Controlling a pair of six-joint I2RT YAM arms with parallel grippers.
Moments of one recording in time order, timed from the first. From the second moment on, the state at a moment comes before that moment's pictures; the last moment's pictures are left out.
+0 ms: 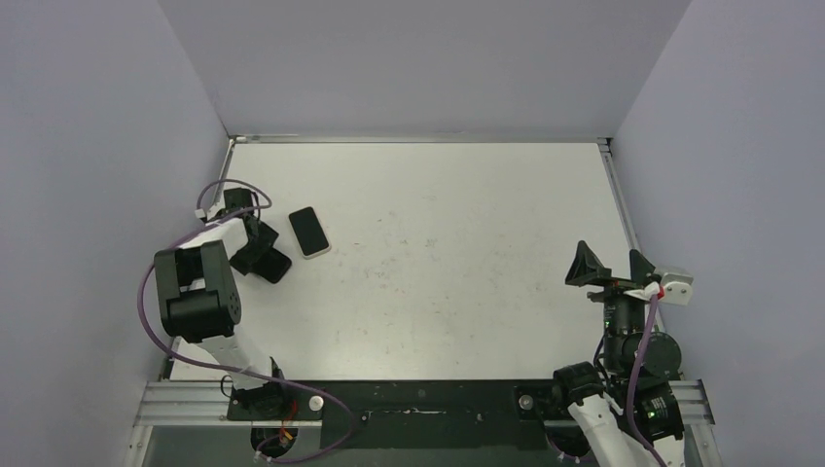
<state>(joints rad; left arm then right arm) 0.19 1.76 1.04 -0.42 -0.31 -0.78 0.28 0.07 0.59 -0.26 0.38 0.05</state>
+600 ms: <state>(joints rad) -0.14 1.28 0.67 -0.27 -0.03 -0.82 0.29 0.45 0.71 -0.47 0.13 0.28</state>
